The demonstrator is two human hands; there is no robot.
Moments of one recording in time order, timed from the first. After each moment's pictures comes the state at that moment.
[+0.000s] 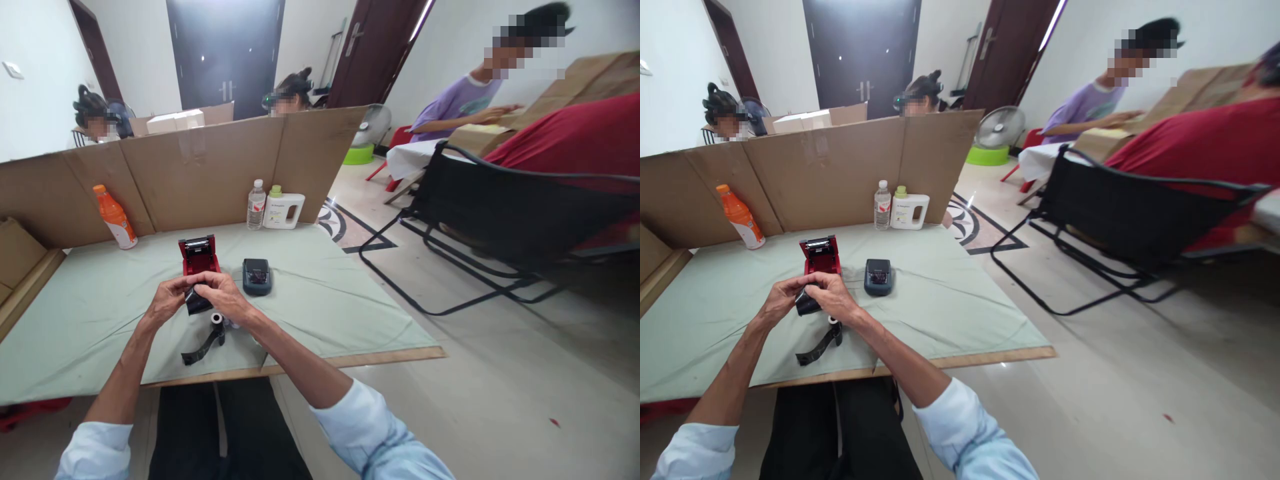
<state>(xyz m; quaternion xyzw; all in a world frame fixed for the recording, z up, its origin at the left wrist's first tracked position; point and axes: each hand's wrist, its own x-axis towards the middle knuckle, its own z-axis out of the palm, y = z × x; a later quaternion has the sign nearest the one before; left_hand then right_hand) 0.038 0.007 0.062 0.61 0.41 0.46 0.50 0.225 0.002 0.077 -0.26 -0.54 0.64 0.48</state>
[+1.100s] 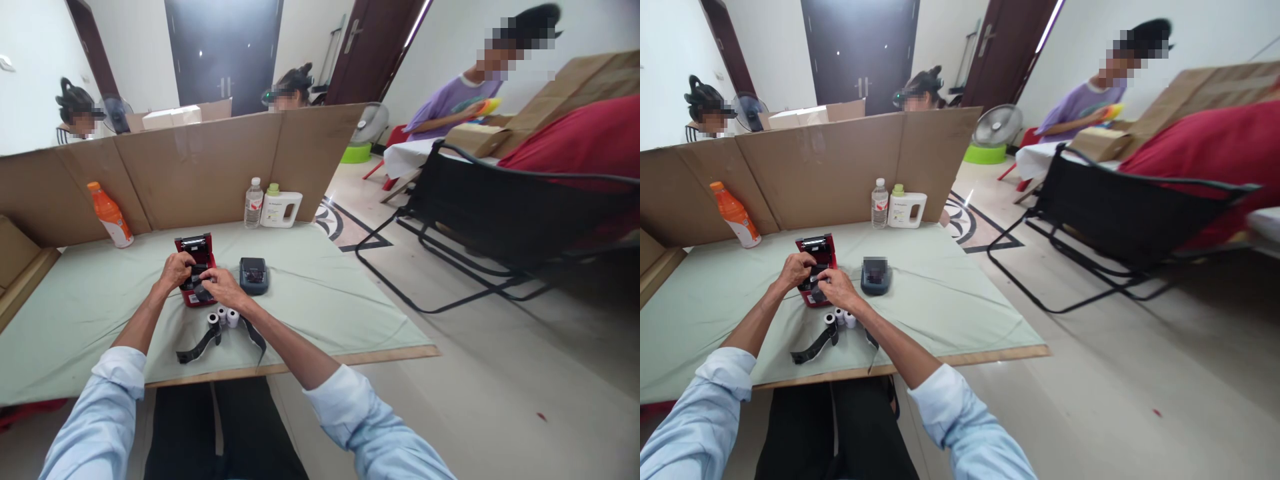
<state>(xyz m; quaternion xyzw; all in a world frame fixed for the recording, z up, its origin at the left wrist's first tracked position) 0.038 0.122 0.040 0.81 0.53 0.26 0.06 0.235 0.049 0.038 -0.46 -0.63 0.48 0.40</state>
